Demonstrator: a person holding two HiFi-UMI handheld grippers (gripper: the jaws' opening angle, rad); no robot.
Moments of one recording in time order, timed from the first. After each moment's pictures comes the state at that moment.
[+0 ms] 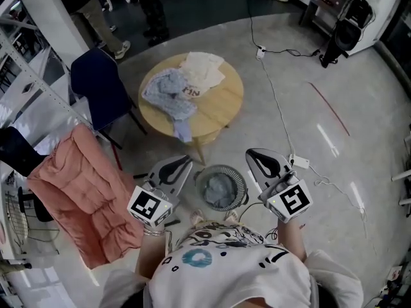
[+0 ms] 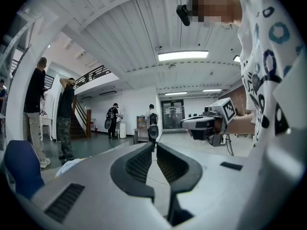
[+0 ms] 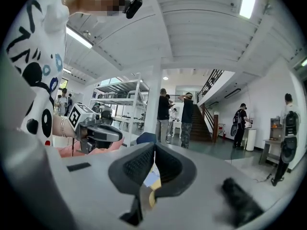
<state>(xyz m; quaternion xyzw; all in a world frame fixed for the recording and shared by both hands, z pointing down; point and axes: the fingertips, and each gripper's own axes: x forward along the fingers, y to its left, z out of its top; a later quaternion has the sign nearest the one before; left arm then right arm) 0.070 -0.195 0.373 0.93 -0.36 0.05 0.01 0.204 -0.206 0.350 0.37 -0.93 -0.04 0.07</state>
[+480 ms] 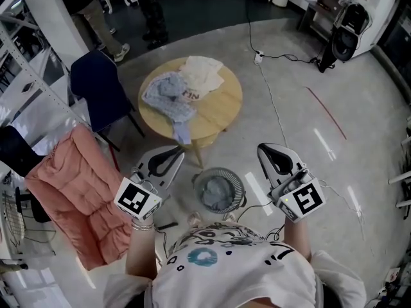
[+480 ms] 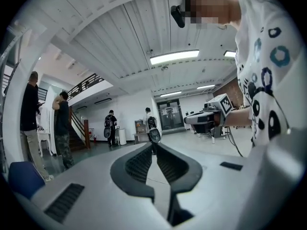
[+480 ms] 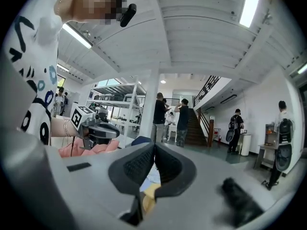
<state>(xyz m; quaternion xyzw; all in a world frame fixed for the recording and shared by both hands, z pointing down) 0.054 -0.201 0.328 0.93 -0.35 0.06 -0.05 0.228 -0.203 0.308 0.39 -0.92 -0.06 0.07</state>
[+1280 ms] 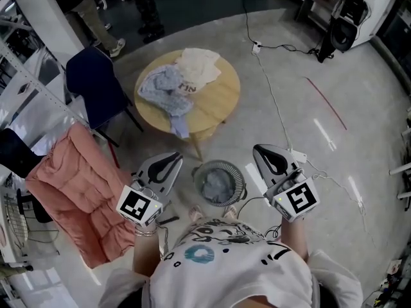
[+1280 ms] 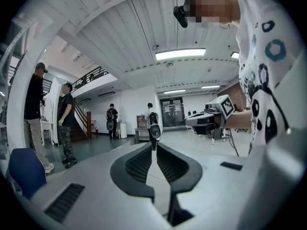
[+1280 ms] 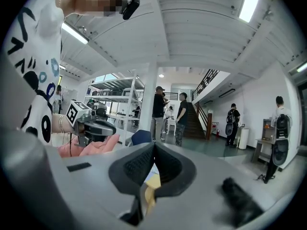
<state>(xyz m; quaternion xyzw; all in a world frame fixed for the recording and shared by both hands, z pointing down) 0.052 -0.188 0.356 0.93 -0.36 0.07 -0.01 0.225 -0.199 0.337 0.40 -0.91 -0.04 0.10</state>
